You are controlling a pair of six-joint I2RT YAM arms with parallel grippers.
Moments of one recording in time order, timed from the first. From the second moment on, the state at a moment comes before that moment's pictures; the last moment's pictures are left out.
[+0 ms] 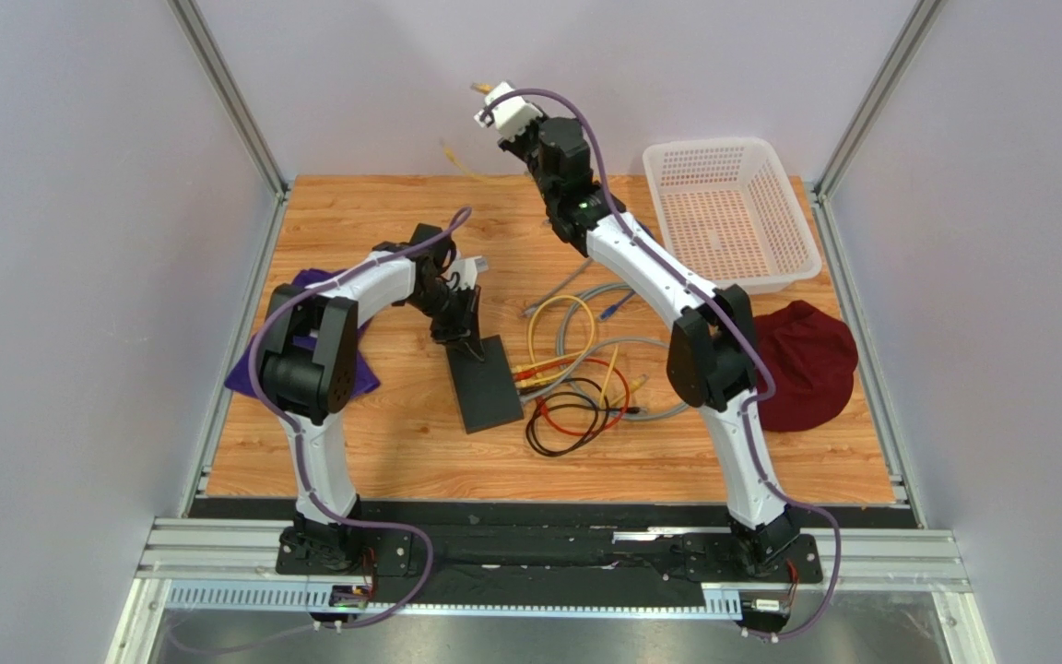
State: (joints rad) left arm -0.29 1.97 1.37 -0.75 0.56 -0.11; right arm 0.59 2.25 2.17 0.20 0.27 -0.69
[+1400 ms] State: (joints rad) left arm -0.18 1.80 1.39 -0.90 0.47 -0.08; right arm 0.45 2.03 1.87 -0.53 -0.59 -0.24
